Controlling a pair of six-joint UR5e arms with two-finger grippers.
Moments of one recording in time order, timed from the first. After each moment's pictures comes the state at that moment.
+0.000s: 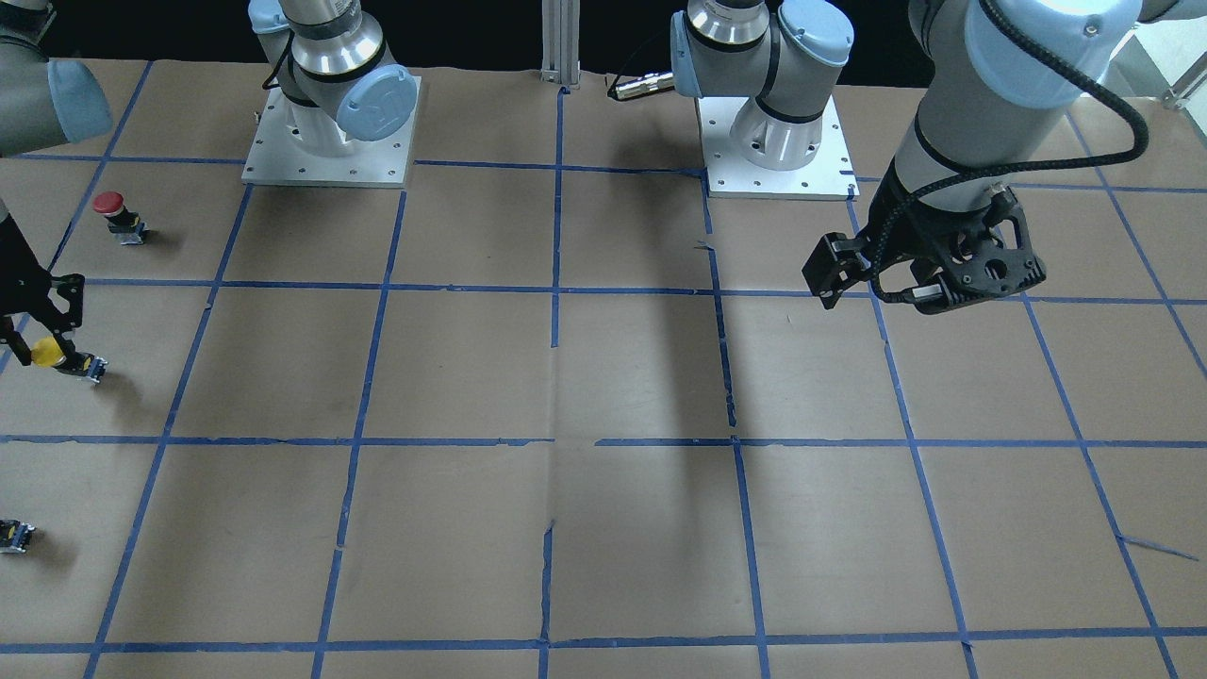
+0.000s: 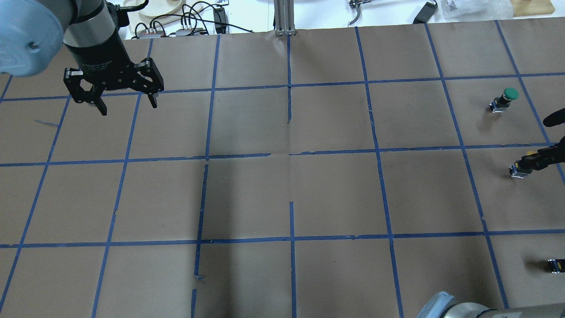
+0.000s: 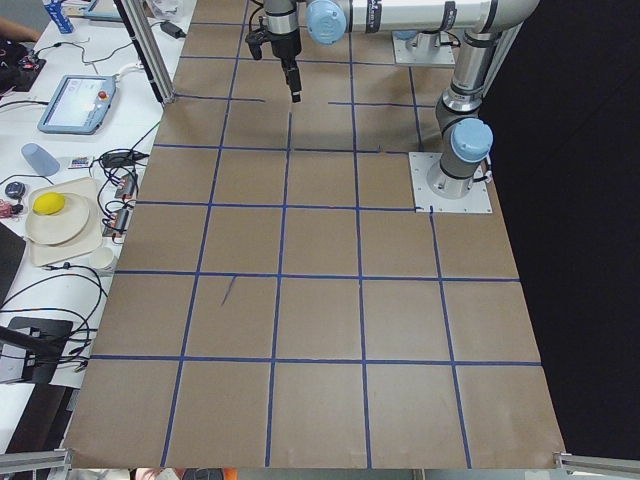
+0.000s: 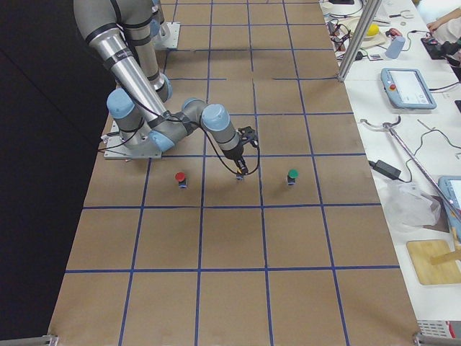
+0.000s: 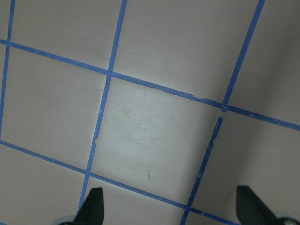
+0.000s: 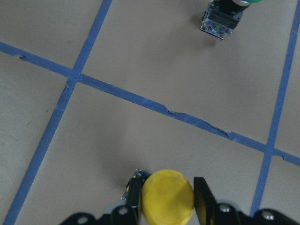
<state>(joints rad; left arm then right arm) -1.52 -1.68 -1.50 -1.63 1.68 -0.17 0.76 -1.46 2.22 -2.61 -1.35 -1.16</state>
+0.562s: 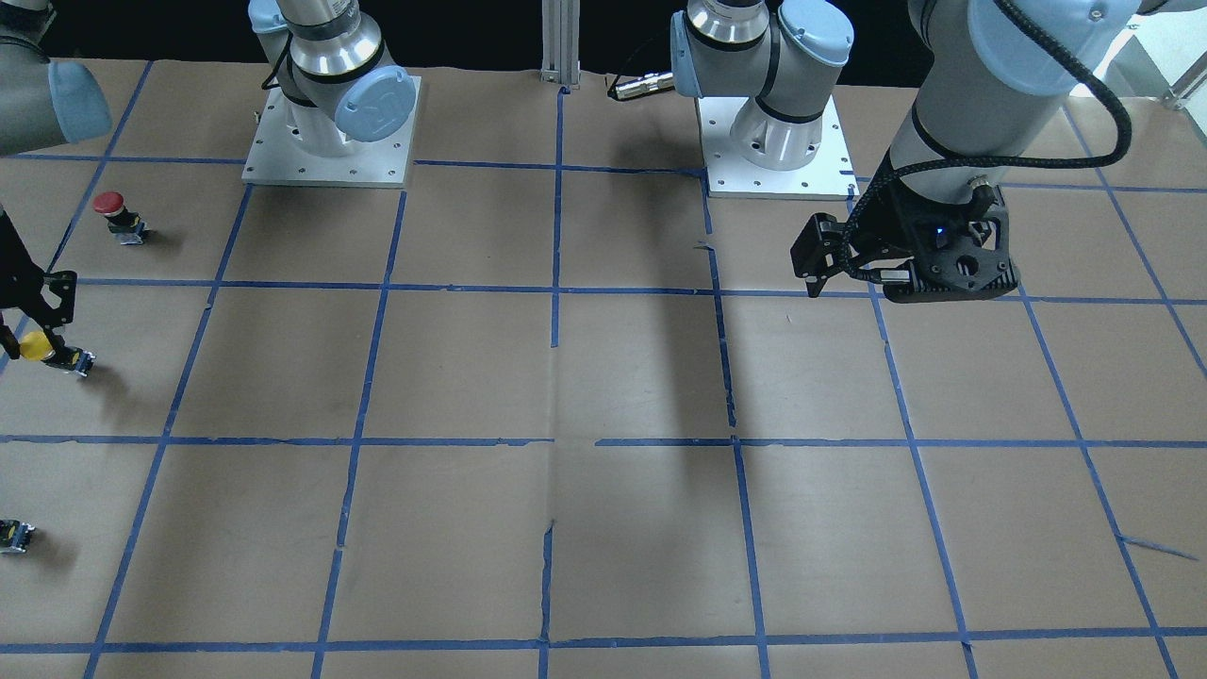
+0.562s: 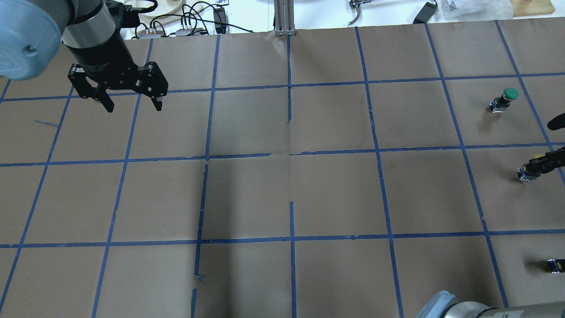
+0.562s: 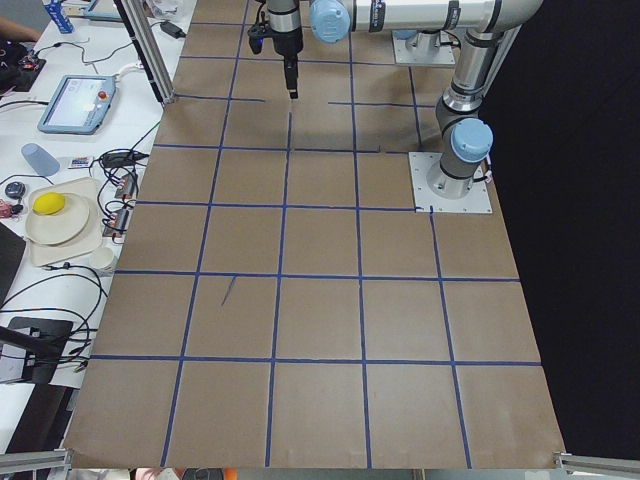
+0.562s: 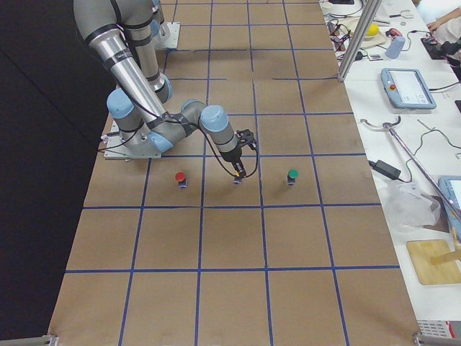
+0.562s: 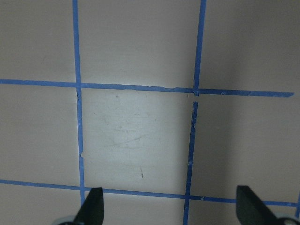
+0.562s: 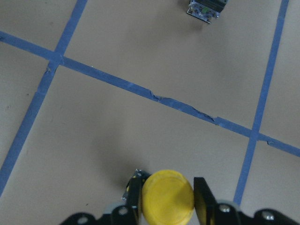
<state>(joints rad) -1.52 -1.67 -1.51 -1.62 1.65 0.02 0.75 -1.45 2.23 -2.64 -1.40 -1.16</state>
